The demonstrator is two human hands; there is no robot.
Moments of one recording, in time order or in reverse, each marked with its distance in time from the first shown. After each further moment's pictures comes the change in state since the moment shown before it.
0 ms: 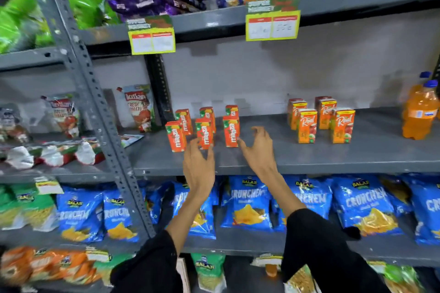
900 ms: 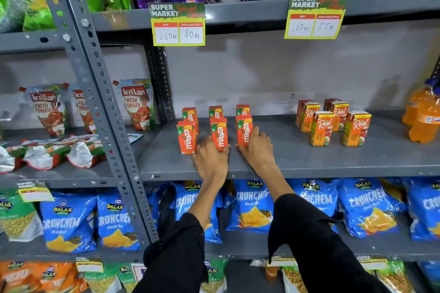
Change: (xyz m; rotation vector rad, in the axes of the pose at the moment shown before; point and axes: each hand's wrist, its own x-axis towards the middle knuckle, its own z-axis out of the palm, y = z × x) left_hand 0.046 -0.021 0.024 0.175 -0.094 0.004; right_hand 0.028 -0.009 0.062 -0.544 -0.113 0.072
